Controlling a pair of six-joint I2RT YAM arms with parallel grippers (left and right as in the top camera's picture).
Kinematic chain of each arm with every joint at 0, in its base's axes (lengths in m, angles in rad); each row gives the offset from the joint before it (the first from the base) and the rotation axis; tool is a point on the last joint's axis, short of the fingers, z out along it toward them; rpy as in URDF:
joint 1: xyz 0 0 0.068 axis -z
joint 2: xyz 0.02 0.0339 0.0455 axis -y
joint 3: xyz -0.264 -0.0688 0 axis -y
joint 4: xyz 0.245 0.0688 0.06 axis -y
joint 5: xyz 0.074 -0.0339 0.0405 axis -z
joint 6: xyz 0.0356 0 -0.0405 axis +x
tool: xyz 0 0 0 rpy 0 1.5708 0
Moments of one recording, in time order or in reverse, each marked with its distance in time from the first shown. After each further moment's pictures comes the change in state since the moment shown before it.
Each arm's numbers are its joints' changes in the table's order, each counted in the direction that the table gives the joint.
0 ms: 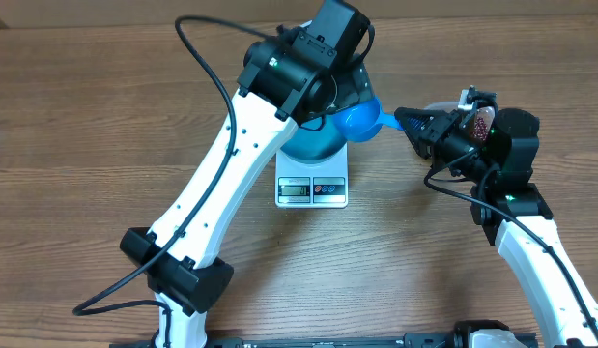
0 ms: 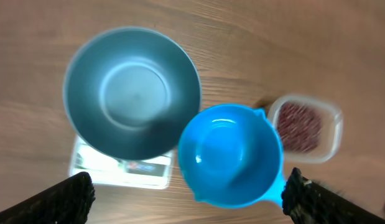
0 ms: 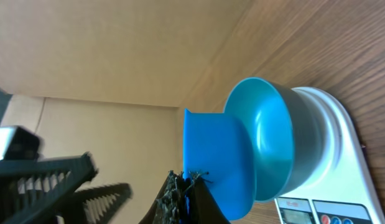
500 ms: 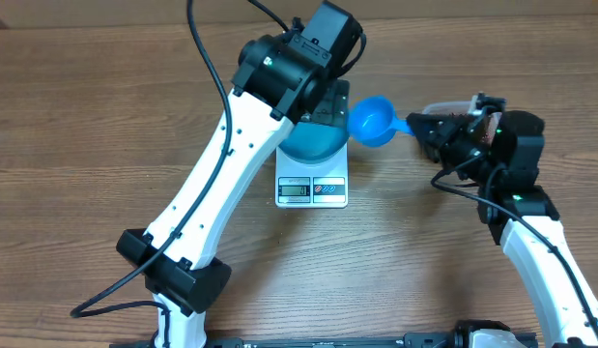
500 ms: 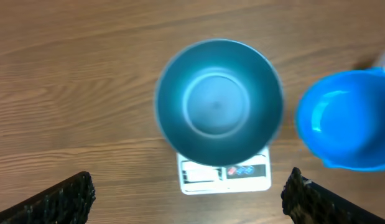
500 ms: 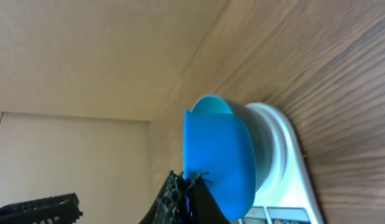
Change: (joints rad) left arm -0.021 0.008 0.003 -0.118 -0.188 0.402; right arm 0.063 0.000 0.000 -0.101 0.051 -0.129
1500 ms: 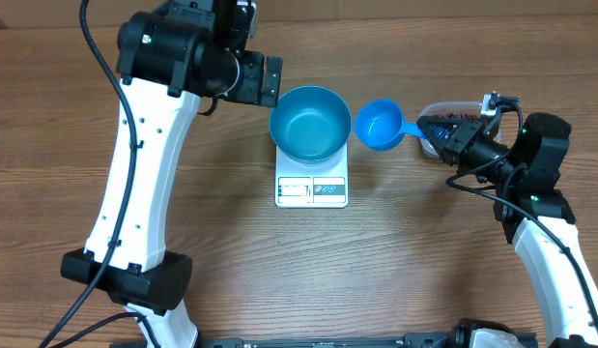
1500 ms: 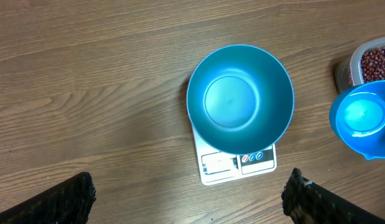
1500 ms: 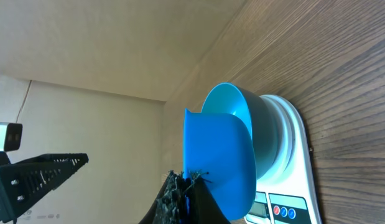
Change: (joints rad) left arm -0.309 0.090 0.003 -0.021 0.340 0.289; right arm 0.105 0.000 0.000 -0.001 -0.223 -0.098
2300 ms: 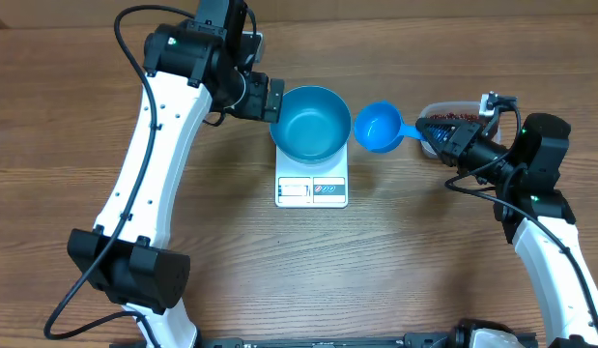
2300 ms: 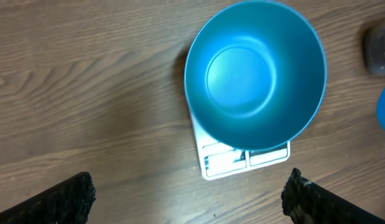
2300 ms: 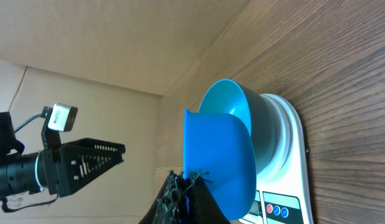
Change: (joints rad) left arm -0.018 0.000 -0.282 0.153 0.058 0.031; right arm 0.000 0.000 0.000 -0.012 -0.018 -0.065
